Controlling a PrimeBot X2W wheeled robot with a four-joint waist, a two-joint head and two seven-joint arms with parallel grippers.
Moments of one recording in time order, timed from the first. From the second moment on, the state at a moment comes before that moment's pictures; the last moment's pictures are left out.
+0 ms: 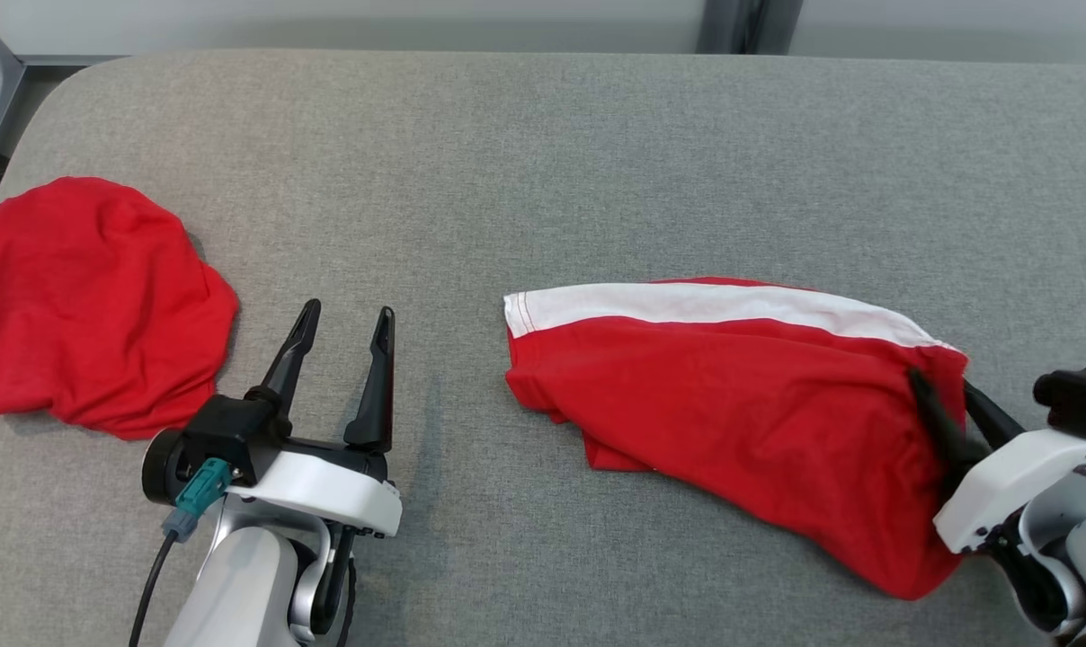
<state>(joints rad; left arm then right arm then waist) -0.27 0.09 -0.22 0.28 -0.29 0.00 -0.26 -0.34 -0.44 0.39 0.44 0.68 0.13 -0.07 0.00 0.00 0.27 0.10</state>
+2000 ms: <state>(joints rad) -0.53 0.08 -0.33 0.51 -0.37 -0.05 0.10 -0.21 -0.16 0.04 0.14 0.34 0.13 -0.19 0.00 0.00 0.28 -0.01</state>
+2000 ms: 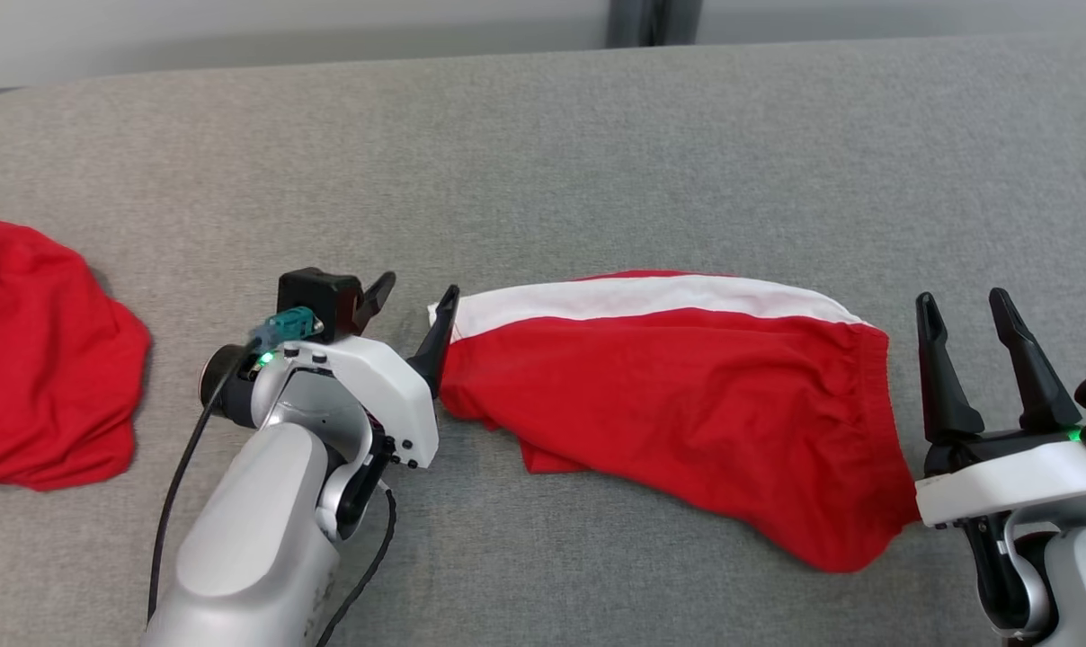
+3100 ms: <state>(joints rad) -0.65 0.06 -0.39 0.75 -0.42 -0.10 0.11 -0.33 -0.33 0.23 0.27 0.53 0.13 0.04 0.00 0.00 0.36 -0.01</state>
